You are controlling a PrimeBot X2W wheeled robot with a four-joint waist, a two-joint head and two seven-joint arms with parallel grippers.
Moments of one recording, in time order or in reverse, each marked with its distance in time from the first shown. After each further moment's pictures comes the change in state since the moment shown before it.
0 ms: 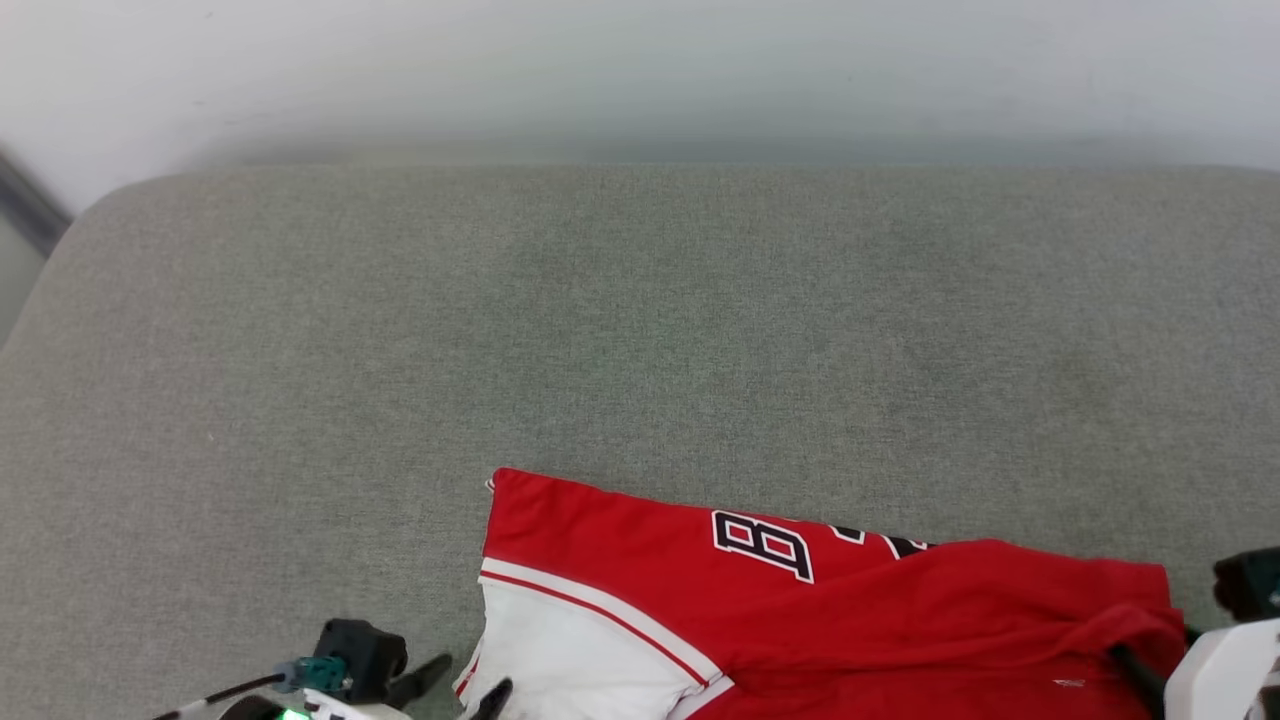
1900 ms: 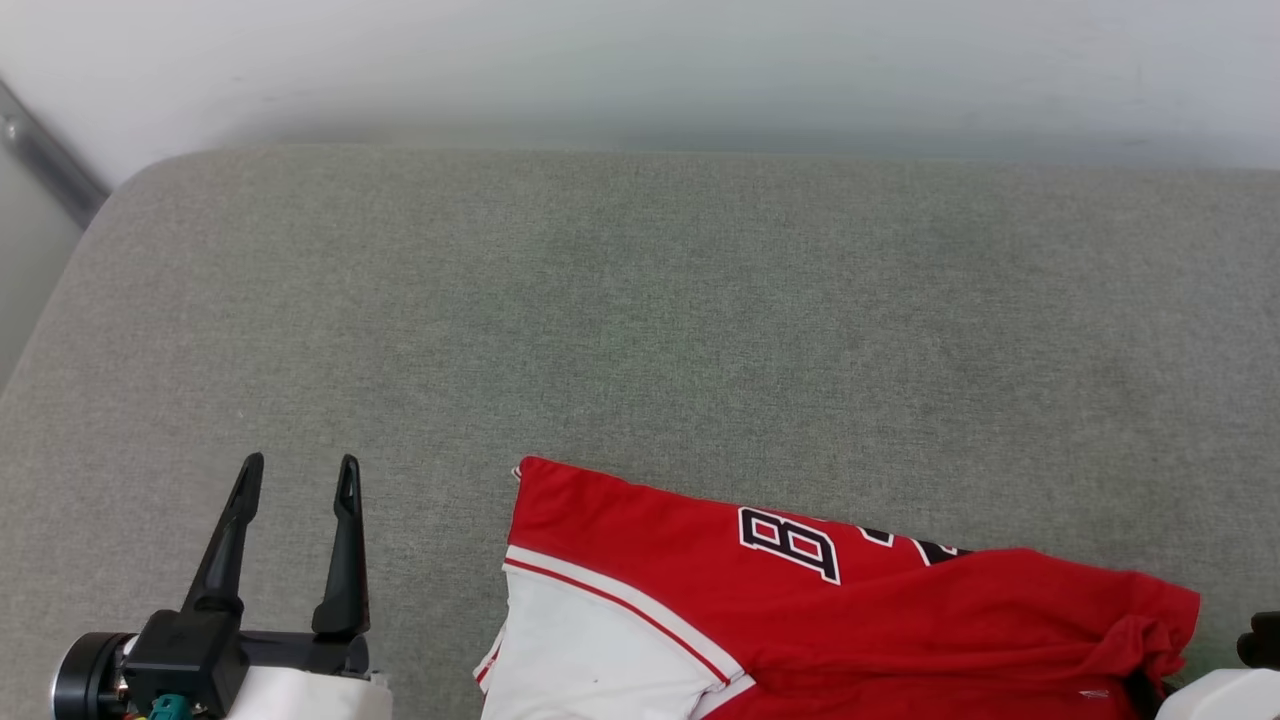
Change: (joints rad) left arm 0.187 -0.545 0.786 -0.195 0.705 -0.083 -0.355; right arm 0.020 0.288 -0.247 0.111 -0.016 -0.001 -0.087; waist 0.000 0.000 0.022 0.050
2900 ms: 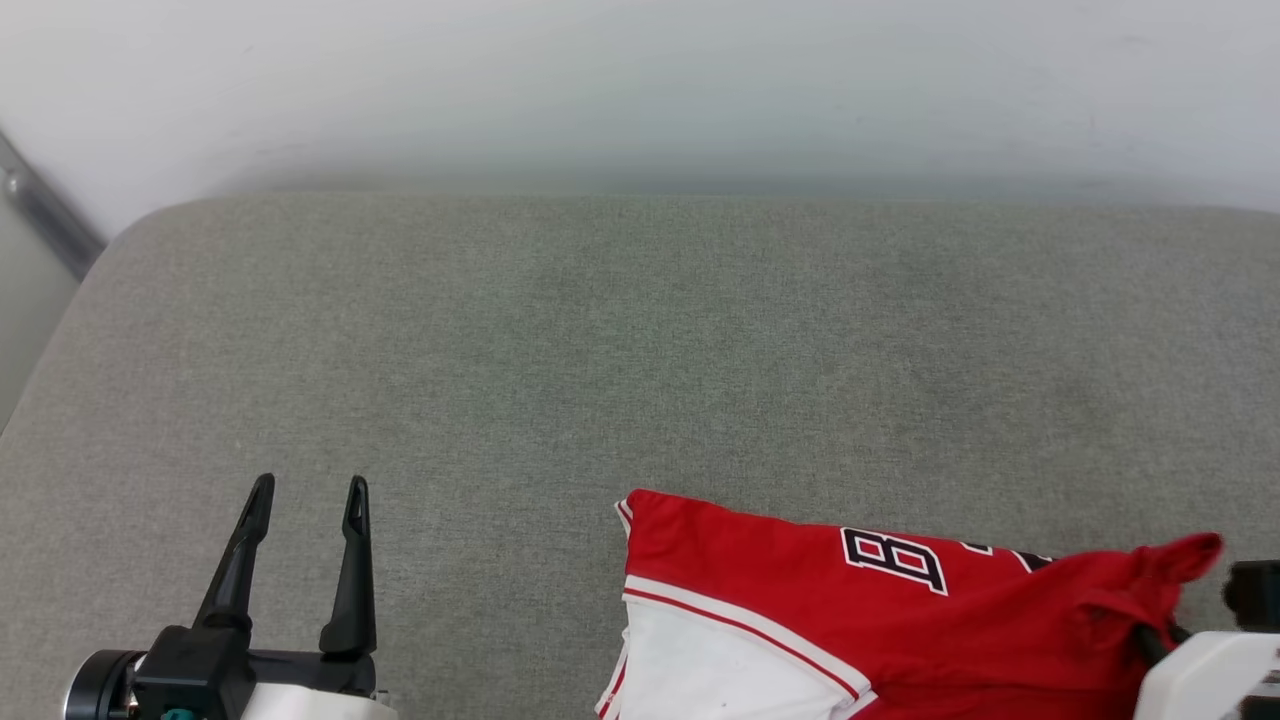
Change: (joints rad) left arm 0.022 -0.056 0.044 0.012 0.035 -0.071 -0.001; right arm 0.014 -0.041 0.022 -0.213 -0.160 0.001 0.035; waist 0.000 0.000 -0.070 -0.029
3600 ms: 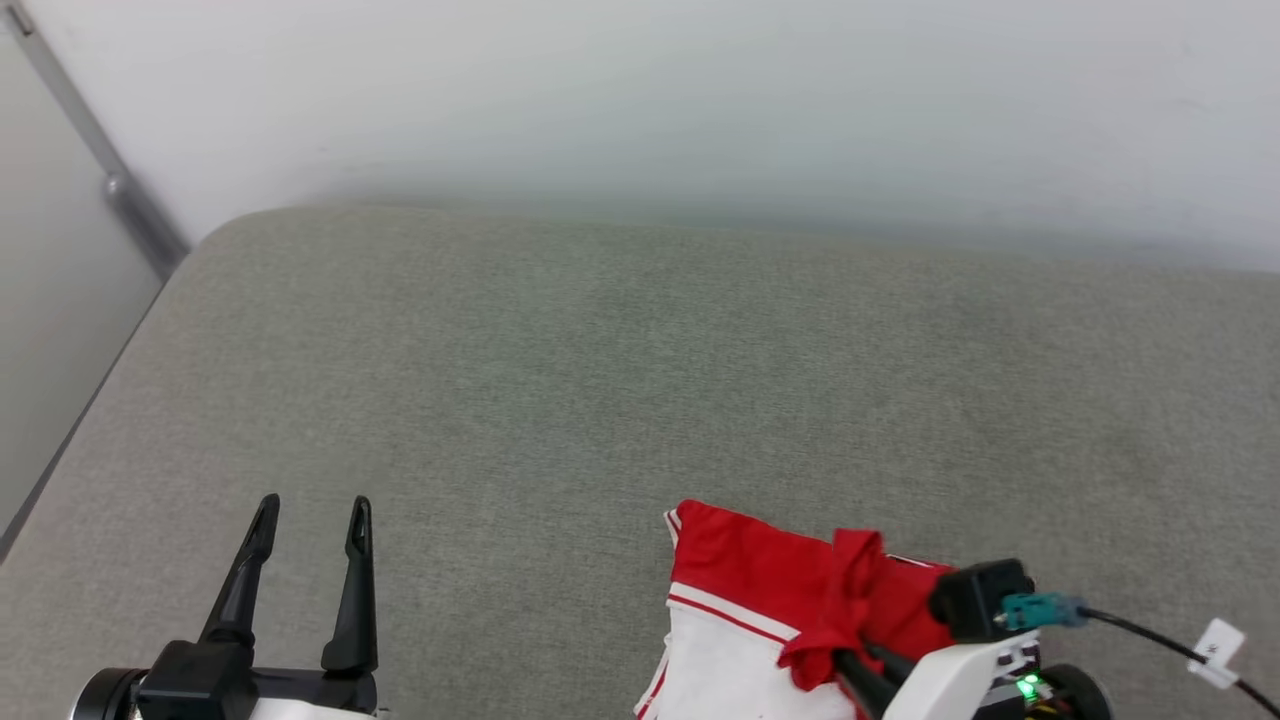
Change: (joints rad) left arm 0.026 -0.009 0.012 0.011 -0.001 -0.016 0.000; right arm -0.013 0.151 0.396 -0.109 0.101 0.000 0.070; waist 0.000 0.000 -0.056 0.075
